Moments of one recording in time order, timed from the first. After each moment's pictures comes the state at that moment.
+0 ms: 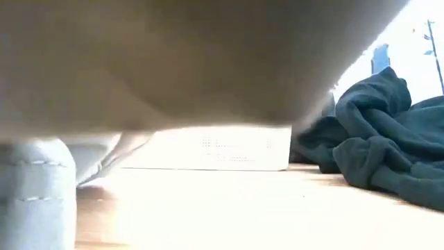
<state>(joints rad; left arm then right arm) -0.99 1.82 1.37 -0.52 0.15 -0.88 0.46 1.89 1.47 -0.34 0.28 0.79</state>
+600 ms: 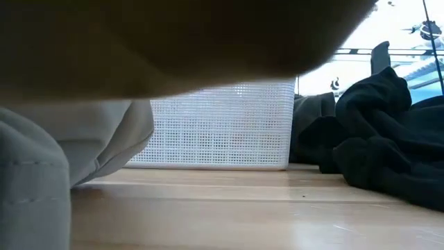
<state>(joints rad) -1.00 1.88 1.37 -0.50 0.05 -0.94 0.51 2.05 1.47 0.04 0.07 0.75</state>
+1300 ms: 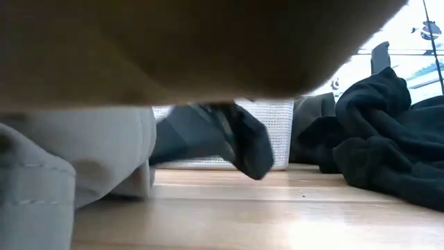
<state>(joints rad) -0.96 1.88 1.37 -0.48 0.02 -0.75 0.49 2.25 1.46 0.17 0.18 1.07</state>
